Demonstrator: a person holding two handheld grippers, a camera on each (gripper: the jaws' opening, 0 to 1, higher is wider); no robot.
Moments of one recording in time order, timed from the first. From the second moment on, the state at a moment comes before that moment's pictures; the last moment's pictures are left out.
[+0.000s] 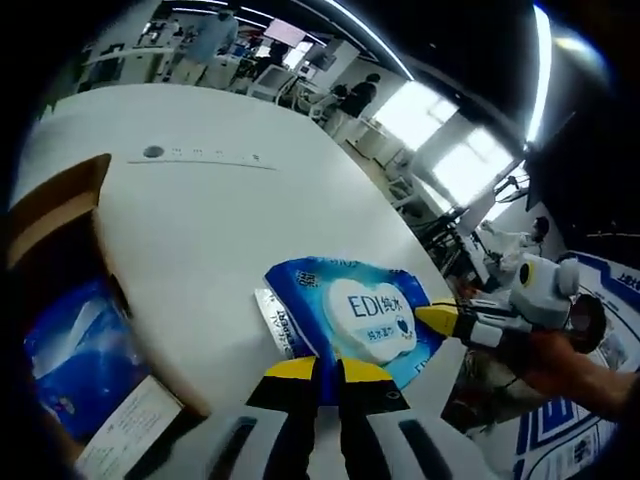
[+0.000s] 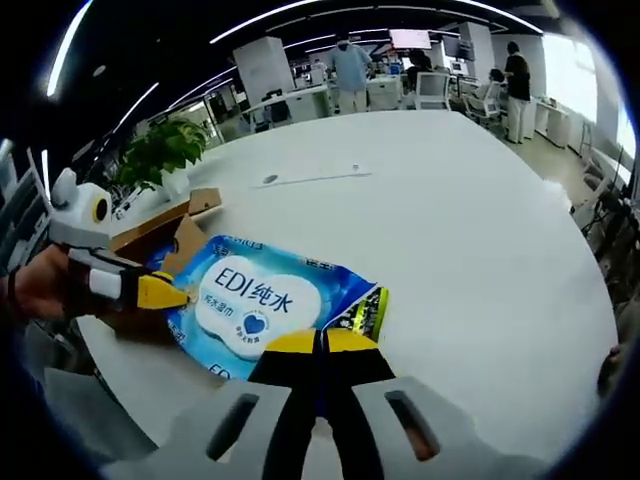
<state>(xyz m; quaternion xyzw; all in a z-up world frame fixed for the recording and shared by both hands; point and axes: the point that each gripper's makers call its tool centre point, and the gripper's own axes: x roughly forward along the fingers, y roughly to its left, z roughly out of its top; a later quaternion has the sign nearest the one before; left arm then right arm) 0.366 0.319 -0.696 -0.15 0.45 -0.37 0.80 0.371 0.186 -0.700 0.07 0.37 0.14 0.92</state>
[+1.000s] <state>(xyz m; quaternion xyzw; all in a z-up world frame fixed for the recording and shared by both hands) 0.375 0.306 -0.731 -0.16 0.47 -0.34 0.80 0.392 0.175 -0.736 0.07 0.39 0.16 0.90</state>
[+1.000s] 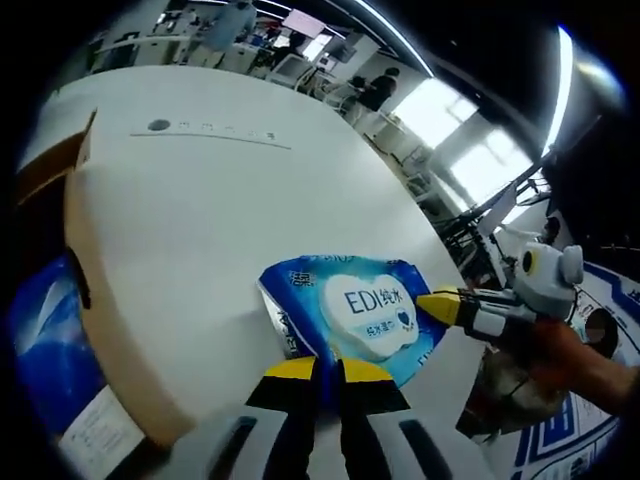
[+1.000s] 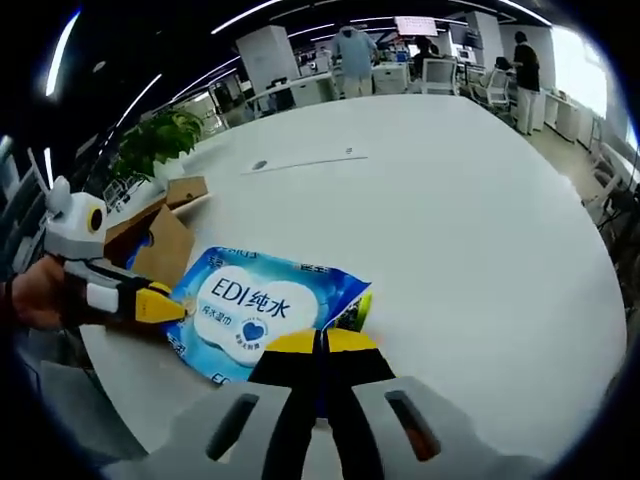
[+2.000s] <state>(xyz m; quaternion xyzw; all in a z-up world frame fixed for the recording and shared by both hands) 0.372 0.305 -0.749 -0.14 0.48 -0.32 0.80 0.394 0.170 -0.756 0.07 0.40 0.15 0.90</state>
